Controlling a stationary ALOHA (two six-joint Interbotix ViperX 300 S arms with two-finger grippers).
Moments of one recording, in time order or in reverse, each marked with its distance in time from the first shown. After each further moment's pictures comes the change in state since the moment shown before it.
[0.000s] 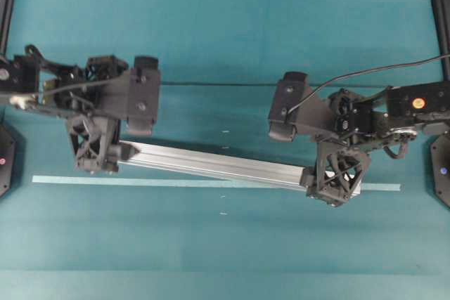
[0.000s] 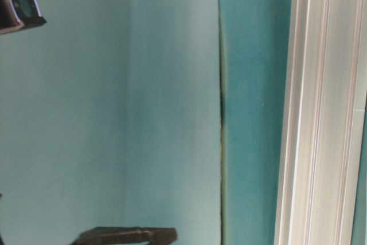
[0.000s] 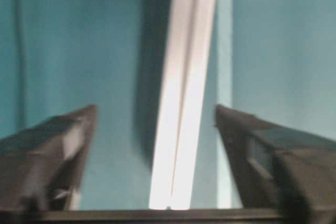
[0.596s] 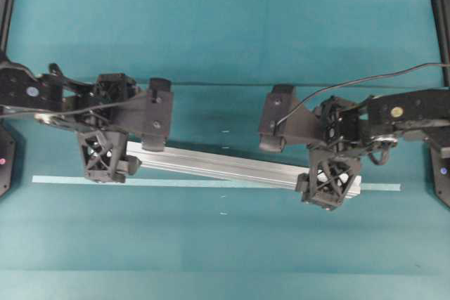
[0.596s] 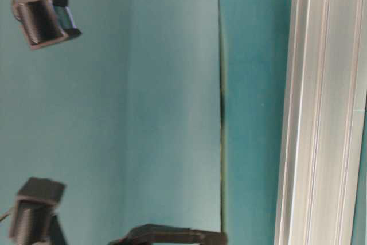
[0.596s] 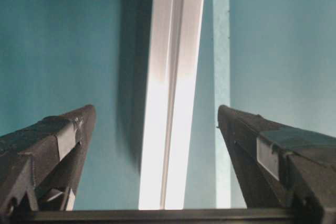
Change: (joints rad) left arm -0.012 0.106 0.049 0.000 -0.077 0.002; right arm 0.009 0.077 0.014 0.000 -0.035 -0.028
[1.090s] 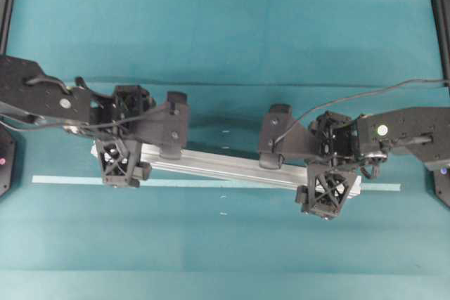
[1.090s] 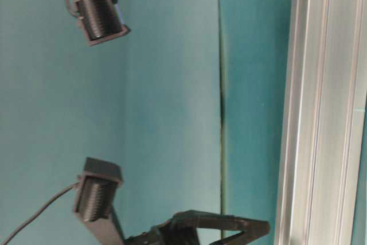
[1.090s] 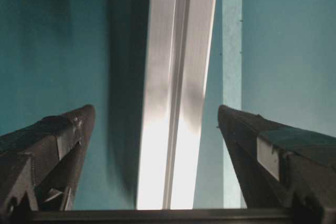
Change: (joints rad) left arm -0.002 0.132 0.014 -0.002 -0.110 -0.002; right arm 0.028 0.061 0.091 0.000 -0.130 -0.005
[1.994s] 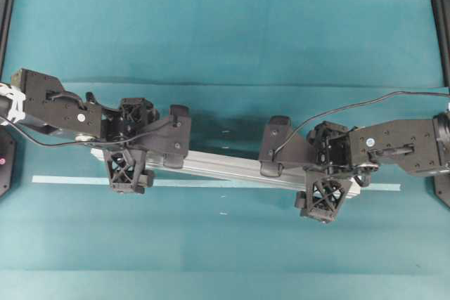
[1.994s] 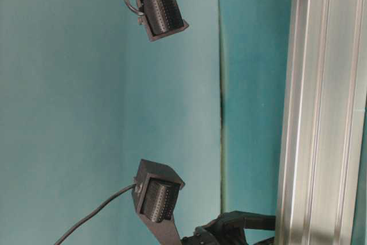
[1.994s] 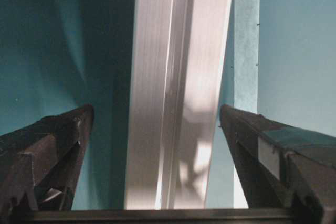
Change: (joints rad) left arm -0.002 0.103 0.067 0.002 -0.170 -0.005; right arm 0.006 0.084 0.066 0.002 -0.140 0.003
